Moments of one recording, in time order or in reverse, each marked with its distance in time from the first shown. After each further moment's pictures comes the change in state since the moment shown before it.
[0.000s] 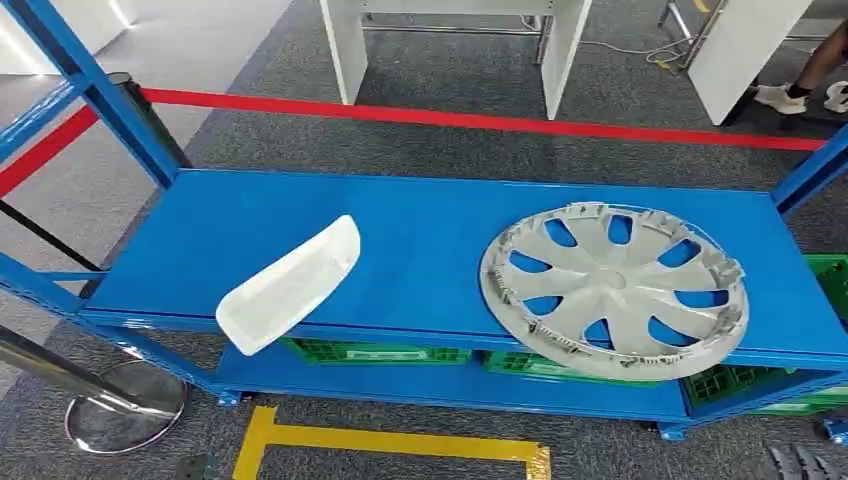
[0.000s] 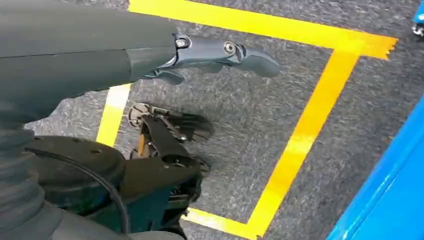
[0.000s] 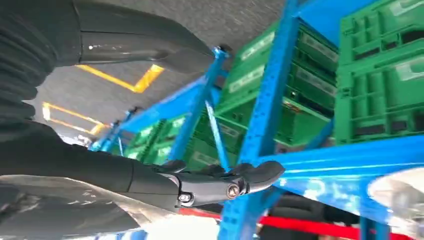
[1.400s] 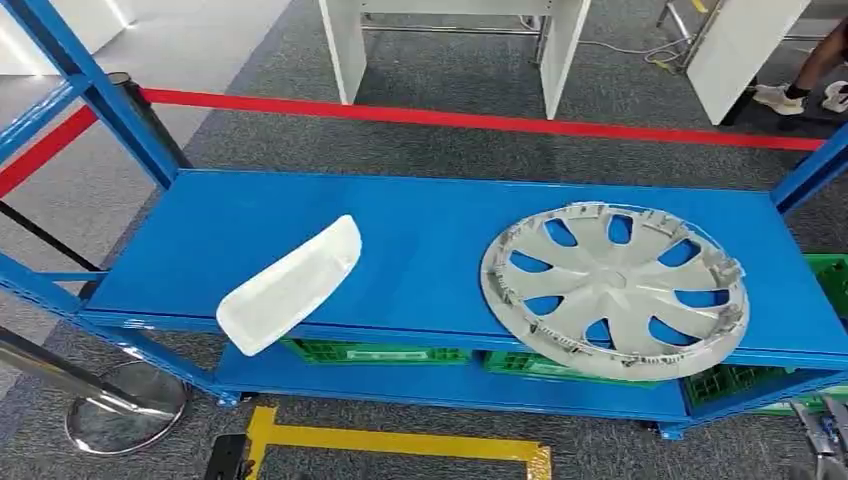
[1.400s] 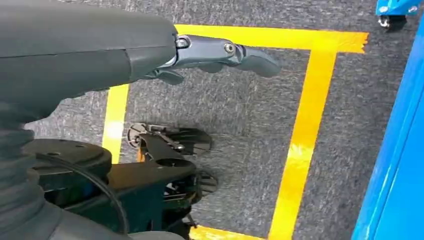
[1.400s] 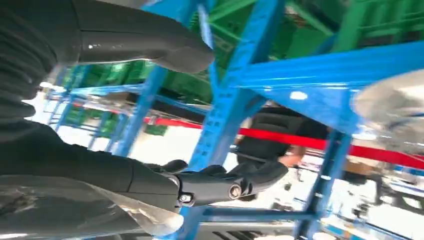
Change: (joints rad) left arm -0.056 -0.055 -0.004 0.003 -0.195 0.152 0.042; right arm 0.064 -0.399 0.141 -0.059 0.021 -0.168 0.256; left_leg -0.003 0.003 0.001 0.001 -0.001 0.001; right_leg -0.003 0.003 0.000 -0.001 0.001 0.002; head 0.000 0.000
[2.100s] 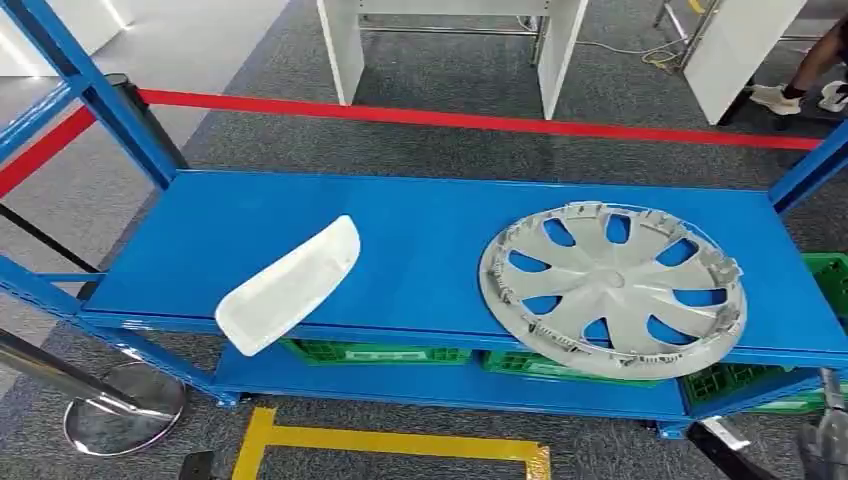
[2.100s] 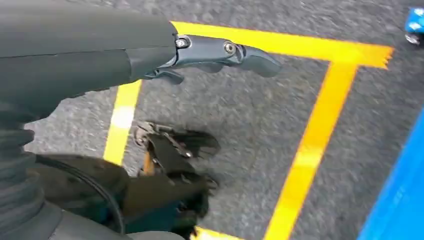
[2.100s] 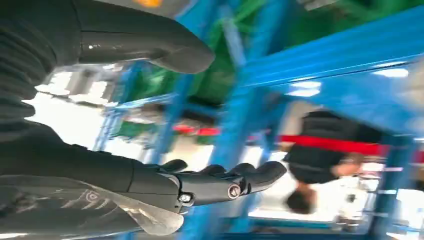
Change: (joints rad) left arm 0.051 0.054 0.038 0.000 0.079 -0.060 -0.024; right arm -0.247 -0.037 0.073 0.162 0.056 0.065 0.191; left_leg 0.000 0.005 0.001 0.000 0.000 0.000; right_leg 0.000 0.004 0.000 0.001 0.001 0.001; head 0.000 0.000
